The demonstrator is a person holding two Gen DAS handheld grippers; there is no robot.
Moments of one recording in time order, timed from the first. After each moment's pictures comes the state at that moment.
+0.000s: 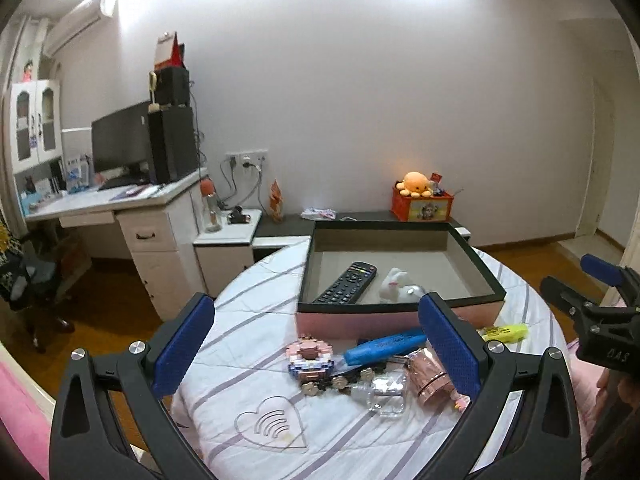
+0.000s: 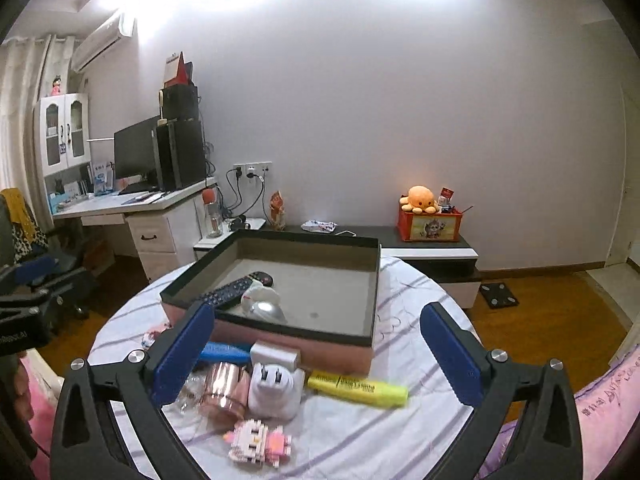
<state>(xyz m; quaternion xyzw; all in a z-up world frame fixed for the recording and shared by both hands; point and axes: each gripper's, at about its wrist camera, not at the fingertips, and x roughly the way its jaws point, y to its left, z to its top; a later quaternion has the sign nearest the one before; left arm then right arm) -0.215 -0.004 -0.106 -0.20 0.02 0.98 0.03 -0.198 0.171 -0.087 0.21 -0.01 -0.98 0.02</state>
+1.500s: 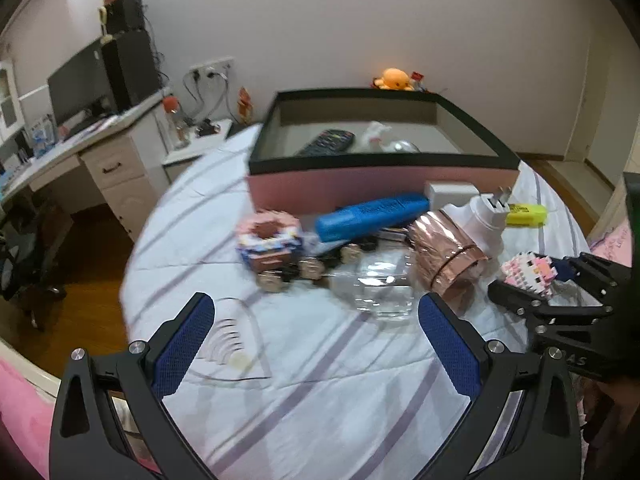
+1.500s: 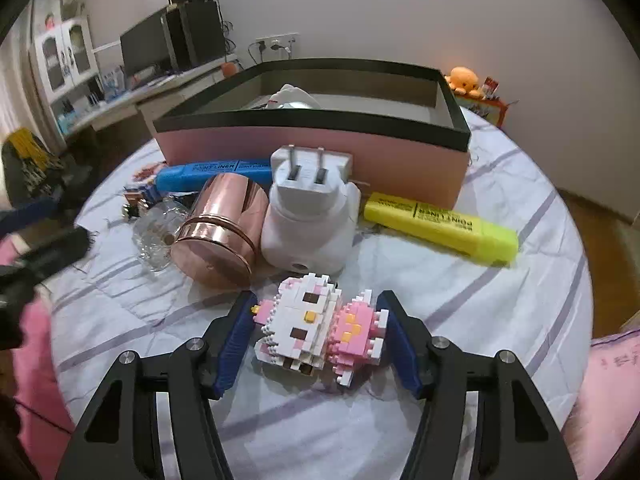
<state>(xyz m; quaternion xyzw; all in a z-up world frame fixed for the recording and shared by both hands) -0.246 0.021 -0.204 -0.38 0.06 0.92 0.08 -0.223 0.162 -0.214 0.41 -0.01 -0.91 0.08</state>
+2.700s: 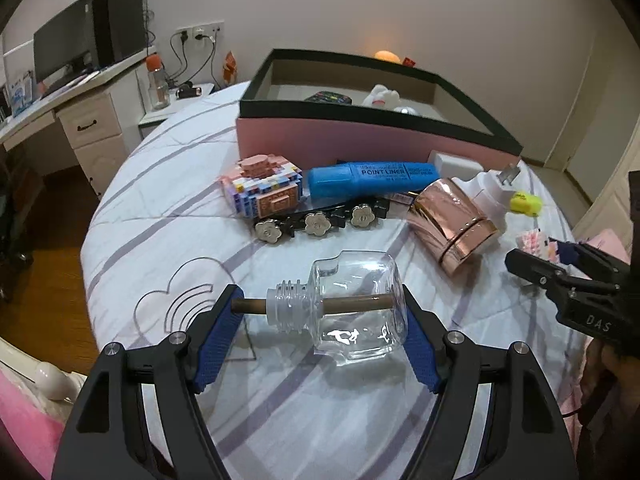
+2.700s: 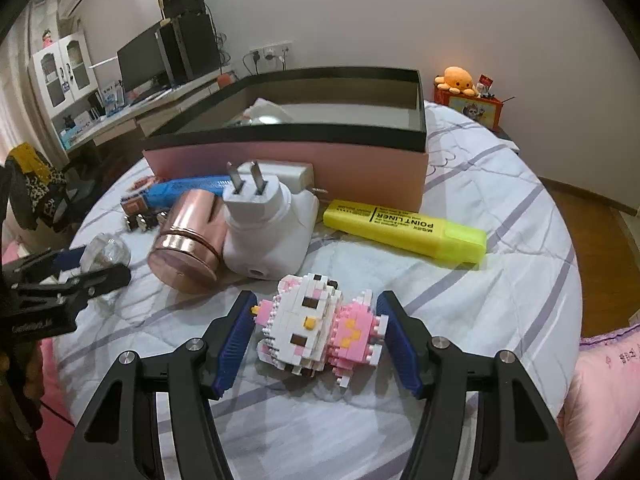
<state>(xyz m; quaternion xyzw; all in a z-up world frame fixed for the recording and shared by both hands) -0.250 -0.004 -0.228 -0.42 -0.01 0.90 0.12 -0.226 0.180 -0.207 0.40 -0.03 -0.91 0.09</state>
